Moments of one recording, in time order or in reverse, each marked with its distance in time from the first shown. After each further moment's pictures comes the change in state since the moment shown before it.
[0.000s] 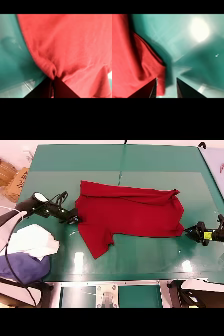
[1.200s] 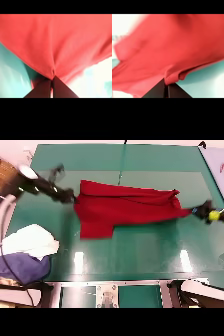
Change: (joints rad) left arm -0.011 0.140 0.430 0.044 -0.201 -0.017; right arm 0.129 0.179 0.253 0.273 0.138 0.010
